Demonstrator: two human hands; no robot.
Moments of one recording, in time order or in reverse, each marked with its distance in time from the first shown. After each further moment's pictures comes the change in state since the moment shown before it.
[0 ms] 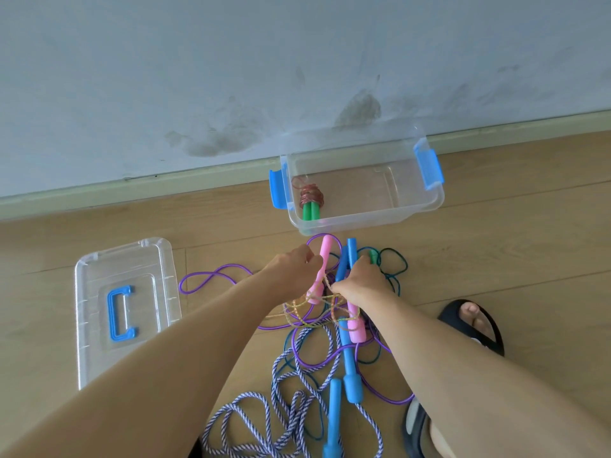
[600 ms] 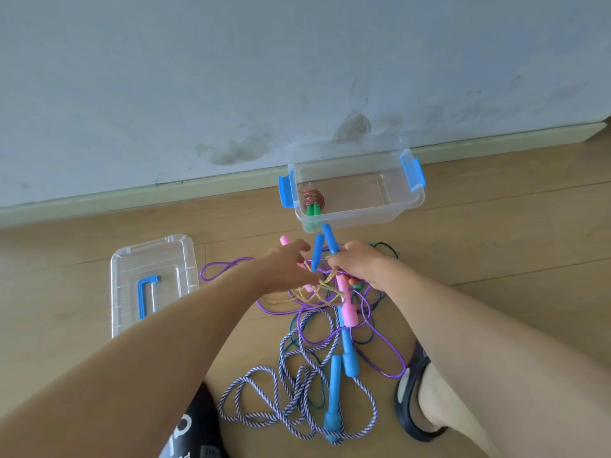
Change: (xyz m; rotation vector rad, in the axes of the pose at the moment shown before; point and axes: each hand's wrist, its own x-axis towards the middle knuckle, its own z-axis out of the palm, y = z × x) left_hand -0.074 -0.003 -0.022 0.044 -0.047 0.079; right_hand -0.067 -0.023 -0.053 0.183 -0.265 -0.182
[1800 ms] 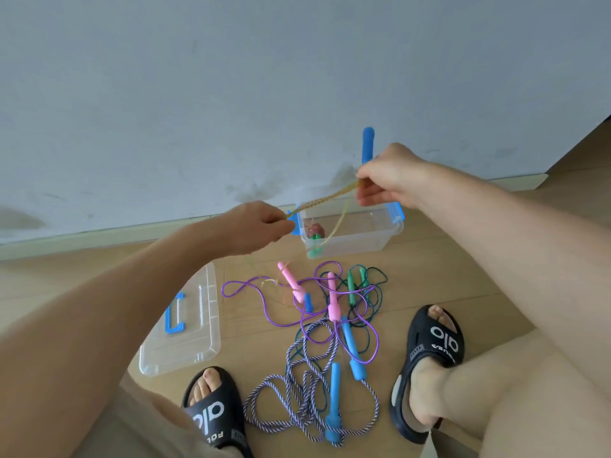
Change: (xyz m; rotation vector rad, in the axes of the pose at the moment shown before) left_hand -0.153 0.030 -0.087 0.157 0.350 0.277; right_hand -0.189 -0.123 -0.106 0.312 0.338 -0.289
